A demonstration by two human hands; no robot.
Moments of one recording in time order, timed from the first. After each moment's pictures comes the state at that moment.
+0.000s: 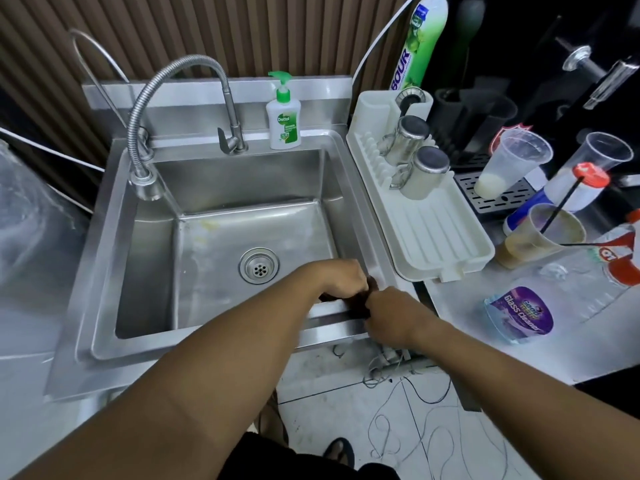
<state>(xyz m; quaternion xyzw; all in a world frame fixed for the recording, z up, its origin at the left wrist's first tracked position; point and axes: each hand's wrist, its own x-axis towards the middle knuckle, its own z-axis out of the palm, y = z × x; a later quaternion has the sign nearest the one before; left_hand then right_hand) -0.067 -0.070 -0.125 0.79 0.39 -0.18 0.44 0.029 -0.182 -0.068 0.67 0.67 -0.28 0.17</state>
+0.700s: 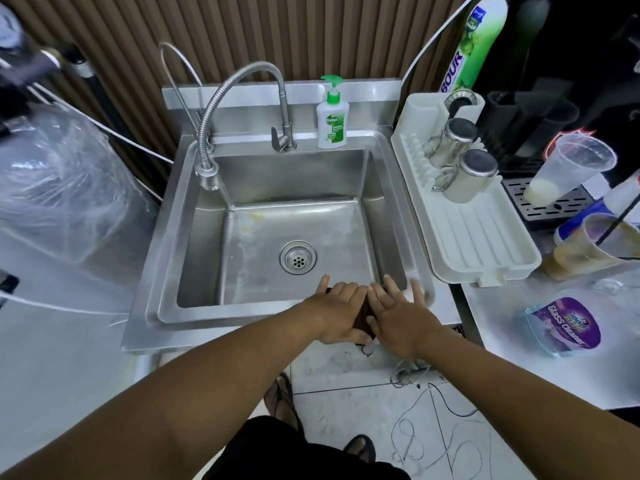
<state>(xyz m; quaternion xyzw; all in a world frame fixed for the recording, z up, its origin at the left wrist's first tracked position) -0.152 -0.140 -0.145 0.88 0.37 -0.19 0.24 0.012 -0.191 -0.129 0.58 0.75 -0.18 0.26</state>
